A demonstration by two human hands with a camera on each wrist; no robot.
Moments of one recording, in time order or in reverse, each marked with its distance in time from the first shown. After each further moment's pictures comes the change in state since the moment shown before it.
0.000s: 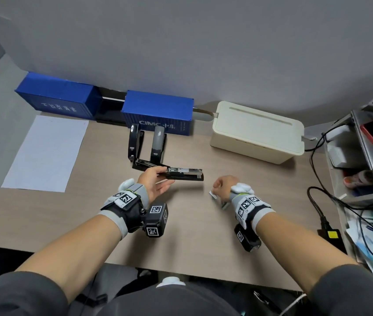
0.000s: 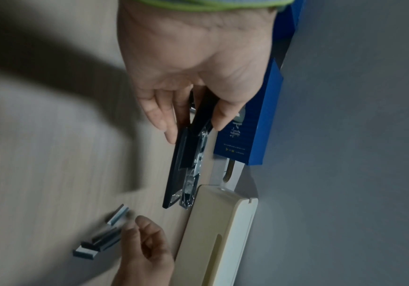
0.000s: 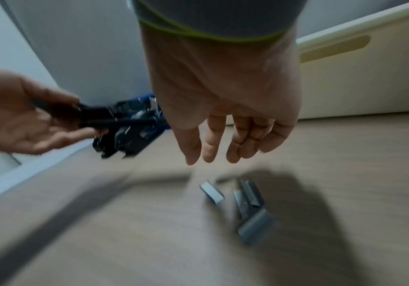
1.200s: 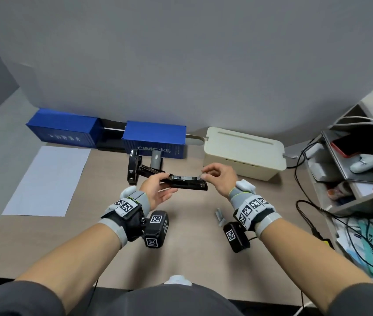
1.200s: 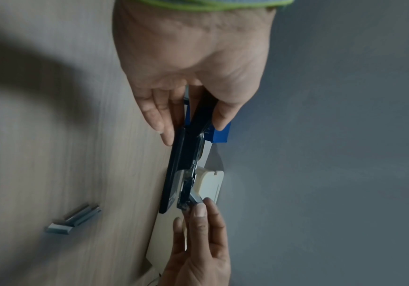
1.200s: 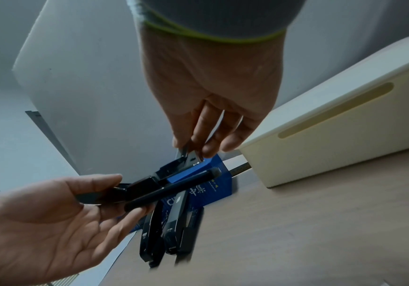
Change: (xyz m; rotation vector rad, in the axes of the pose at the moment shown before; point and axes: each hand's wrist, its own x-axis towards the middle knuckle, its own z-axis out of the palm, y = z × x) left_hand -0.048 0.027 0.022 0.050 -0.119 0.117; right_hand -0.047 -0.046 -0.068 0.701 0.313 -0.362
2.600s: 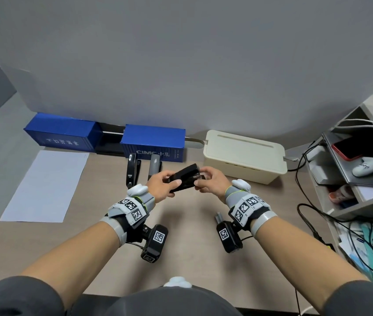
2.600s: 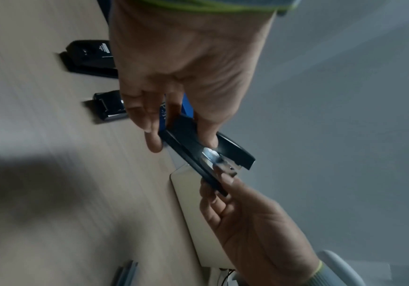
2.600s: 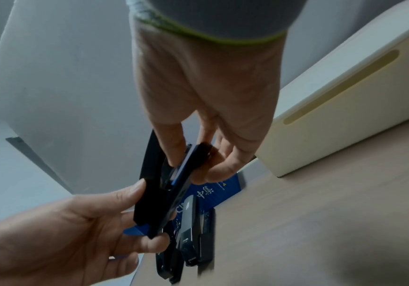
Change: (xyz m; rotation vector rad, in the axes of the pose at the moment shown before) left_hand 0.028 0.001 0.006 0.699 -0.017 0.436; right_hand 0.013 -0.009 0.015 0.303 -0.236 0.233
